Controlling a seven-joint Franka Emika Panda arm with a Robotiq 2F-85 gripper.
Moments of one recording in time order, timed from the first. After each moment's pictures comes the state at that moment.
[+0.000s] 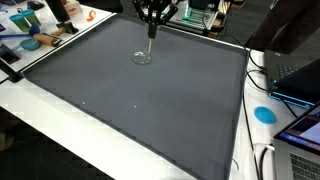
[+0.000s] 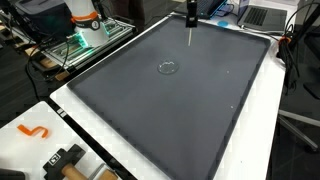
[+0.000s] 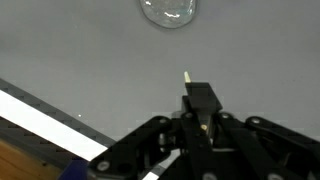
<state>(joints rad) 0.10 0.03 0.13 -2.27 -0.24 2.47 -0.13</state>
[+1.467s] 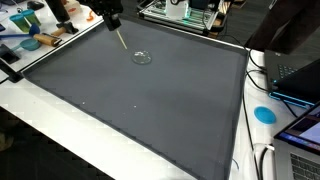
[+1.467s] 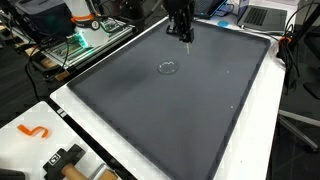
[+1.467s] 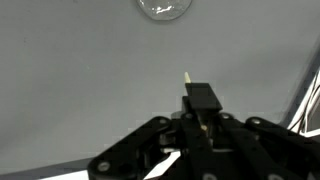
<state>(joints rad) -0.13 0.14 0.00 -2.08 0.47 2.26 -0.51</state>
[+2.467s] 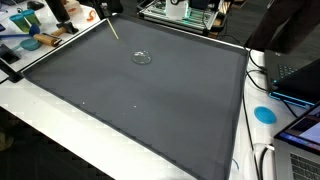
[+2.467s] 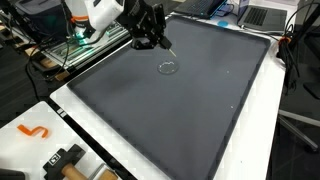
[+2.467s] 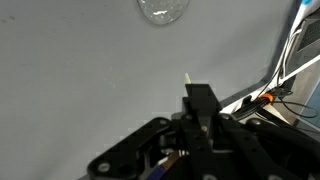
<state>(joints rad) -0.21 0.04 -0.13 -2.26 0.85 2.25 -0.79</state>
